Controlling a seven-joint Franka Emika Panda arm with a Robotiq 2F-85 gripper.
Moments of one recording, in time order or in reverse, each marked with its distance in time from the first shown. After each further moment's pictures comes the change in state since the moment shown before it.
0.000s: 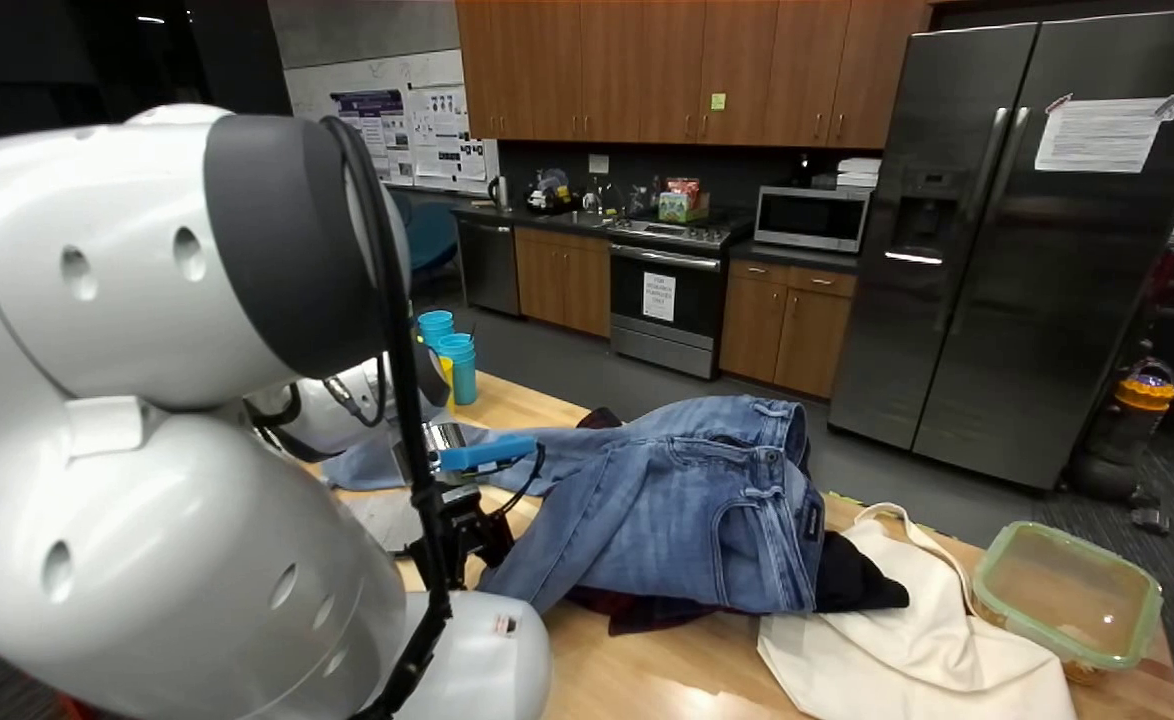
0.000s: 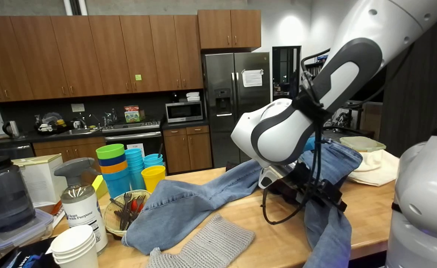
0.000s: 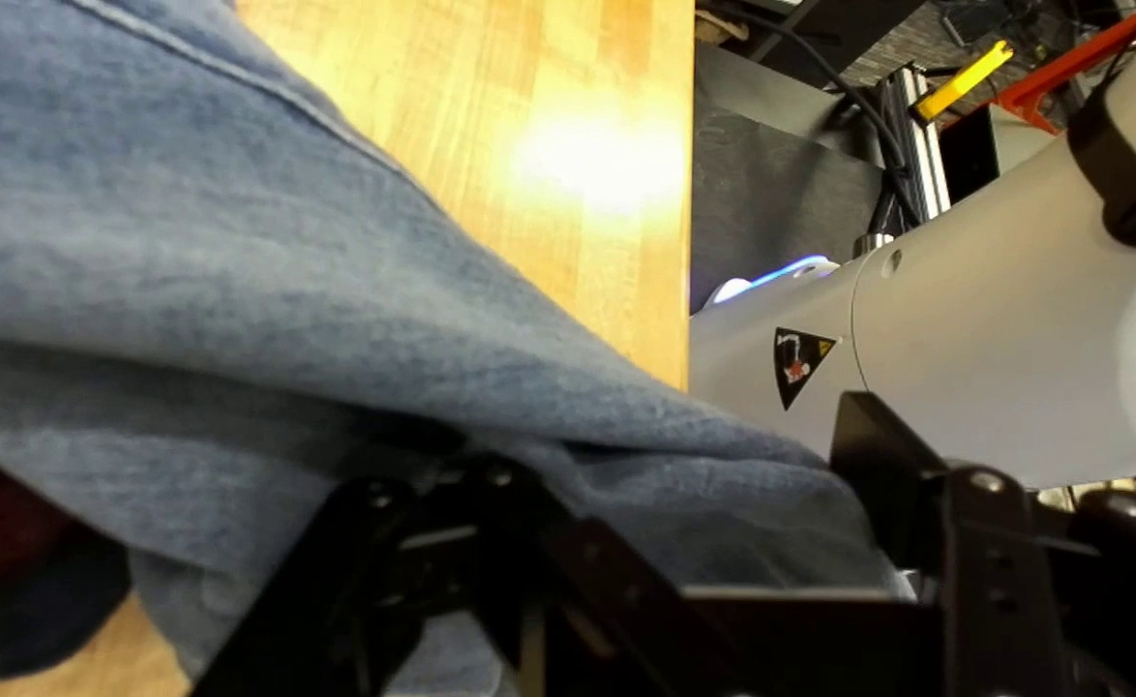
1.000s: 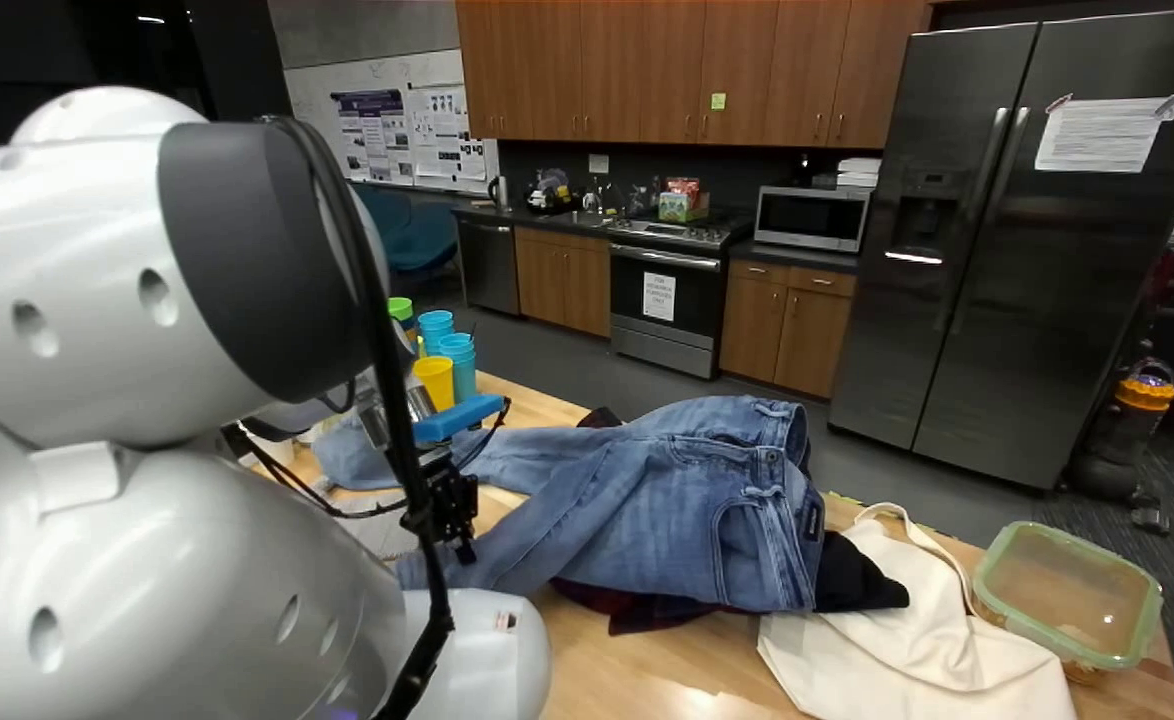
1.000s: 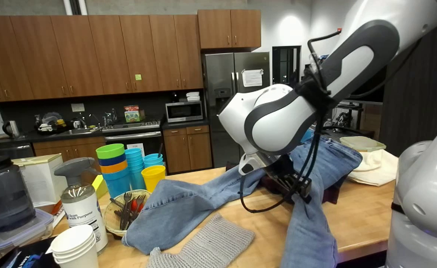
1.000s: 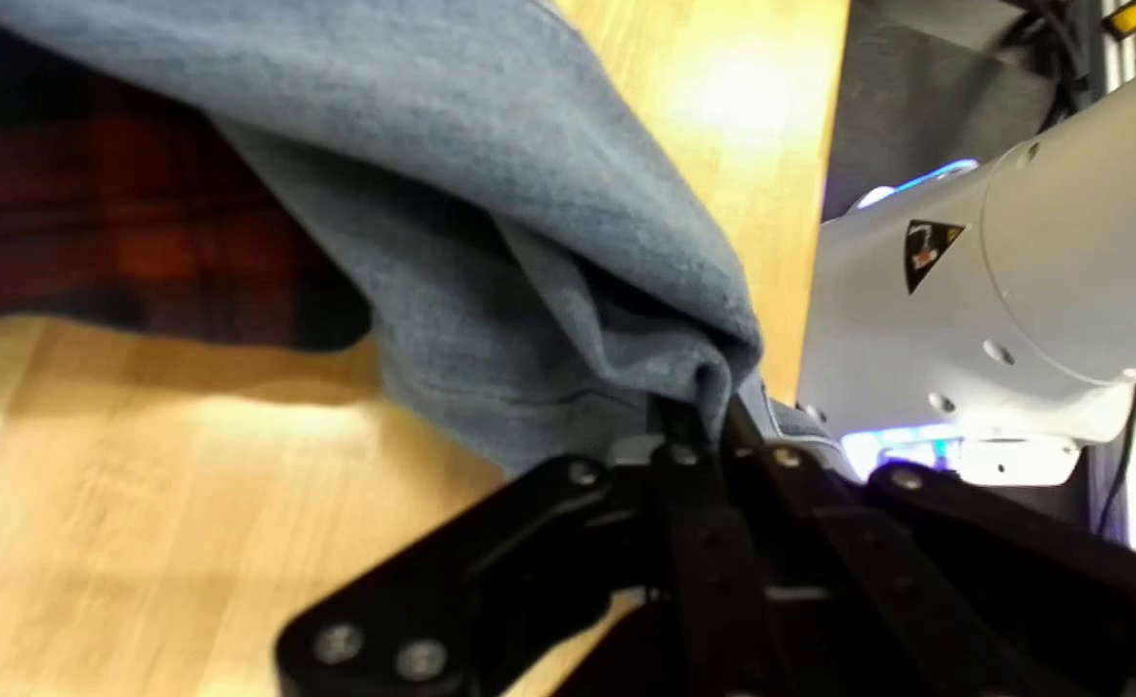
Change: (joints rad) arm 0.032 -0.063 0.061 0.063 0.018 0.106 0.005
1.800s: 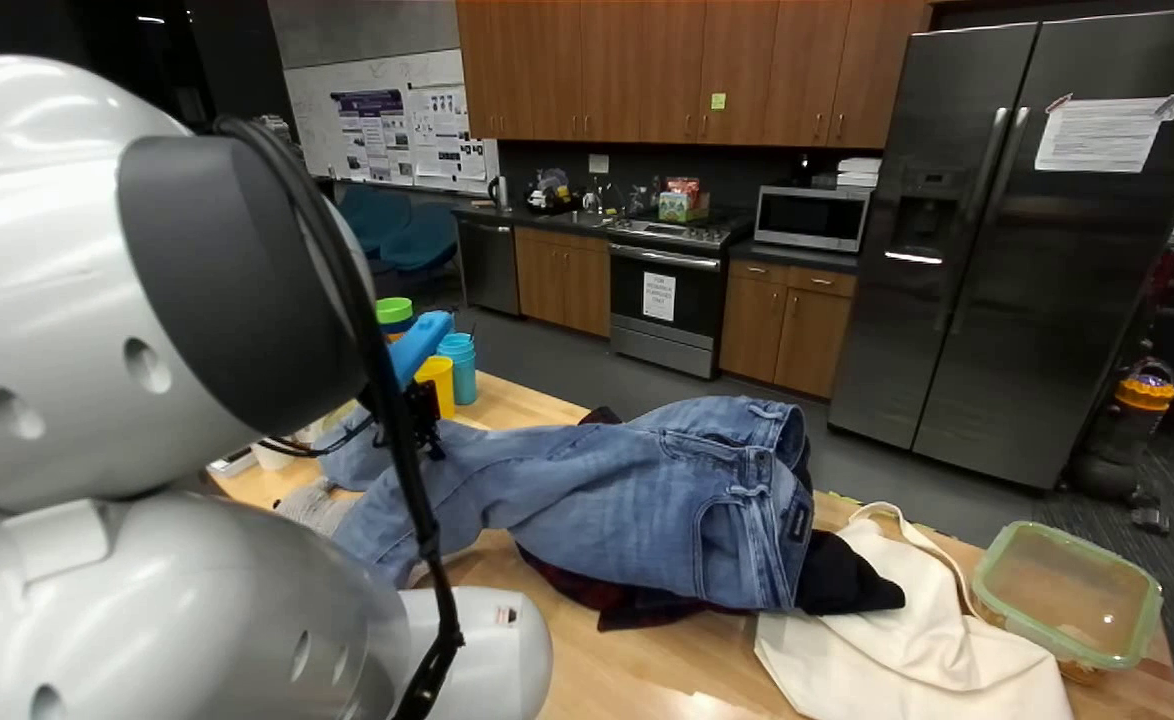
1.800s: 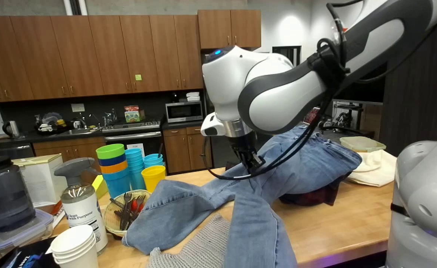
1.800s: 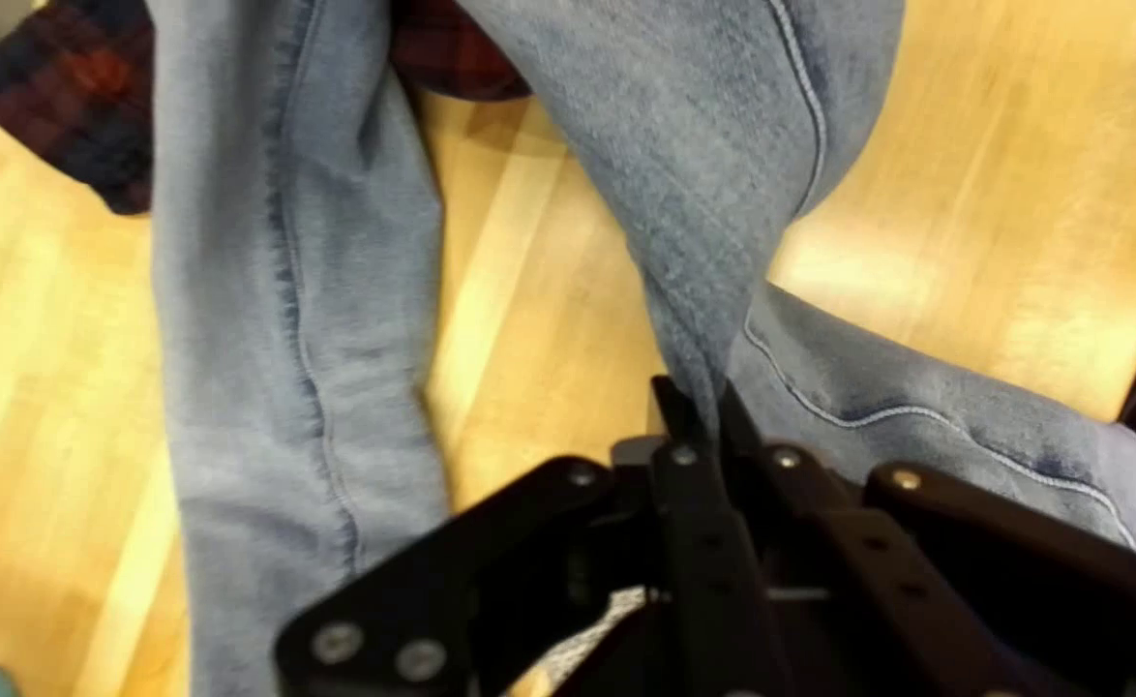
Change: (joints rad) arm 0.047 -0.065 0.041 0.120 -0.097 0.300 0.147
